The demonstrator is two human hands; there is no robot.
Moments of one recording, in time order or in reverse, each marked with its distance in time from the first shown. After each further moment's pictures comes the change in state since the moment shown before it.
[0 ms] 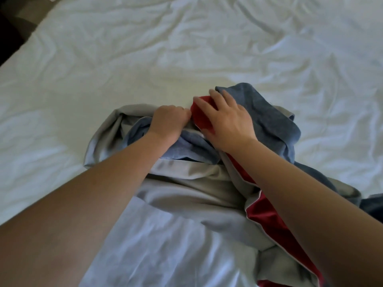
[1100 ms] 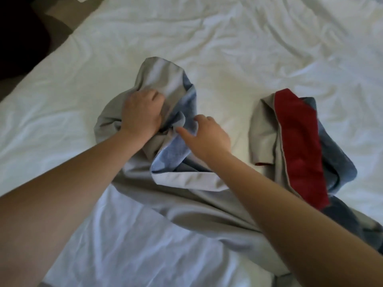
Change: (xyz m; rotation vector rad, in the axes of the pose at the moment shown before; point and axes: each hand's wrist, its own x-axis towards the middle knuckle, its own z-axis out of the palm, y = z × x) left_hand -0.036 -0.119 -0.002 -0.121 0.250 -0.269; right_hand 0.053 -0.101 0.005 0.504 -0.191 0.319
